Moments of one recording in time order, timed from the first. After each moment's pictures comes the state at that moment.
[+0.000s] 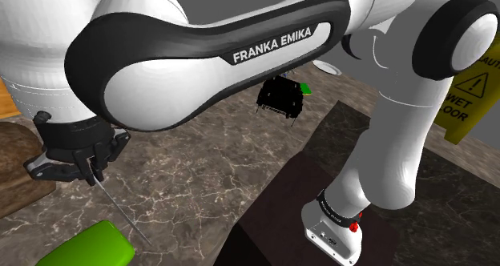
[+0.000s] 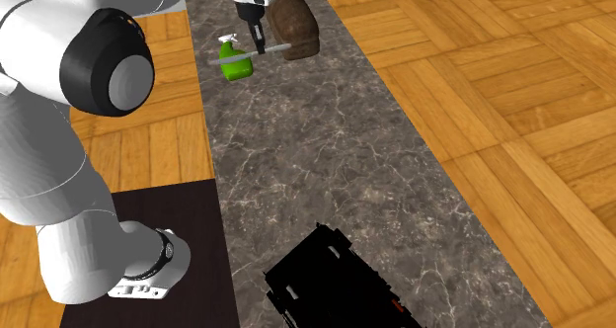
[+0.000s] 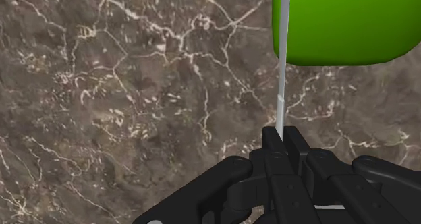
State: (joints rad) arm 0.40 0.34 0.69 -1.71 -0.28 1.99 1.01
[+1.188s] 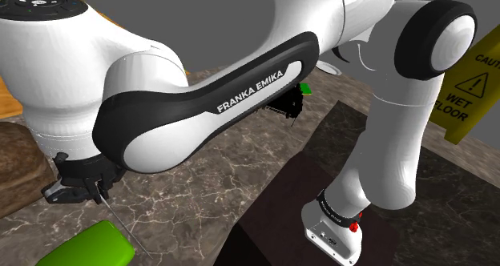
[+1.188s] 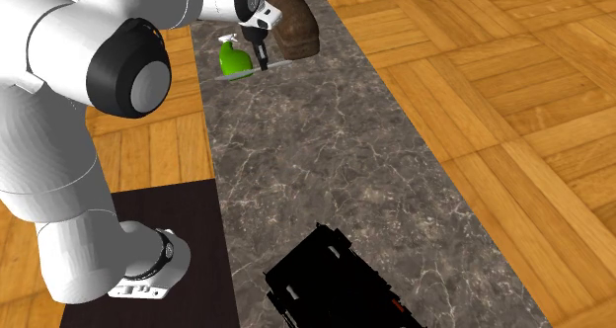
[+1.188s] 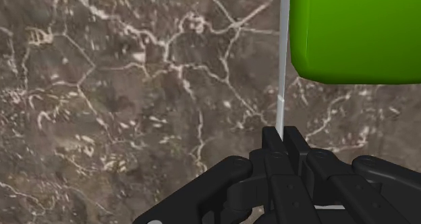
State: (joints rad) arm 0.42 0.40 0.66 -1.79 -0.34 2.12 1.05
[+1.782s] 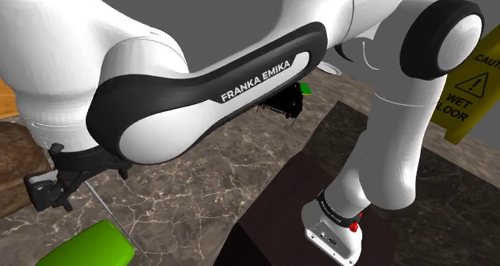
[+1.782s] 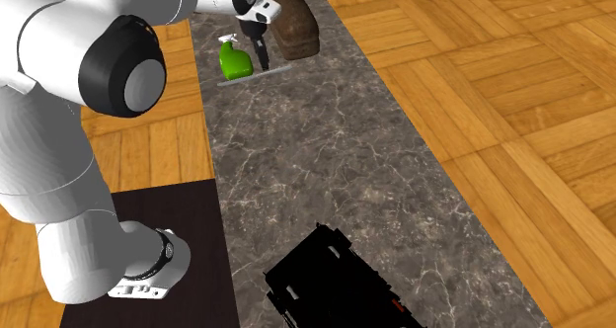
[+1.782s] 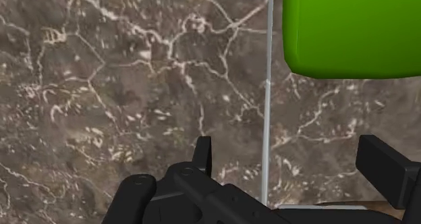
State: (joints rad) arm 0.41 0.38 0.67 -1.77 -0.32 2.09 1.04
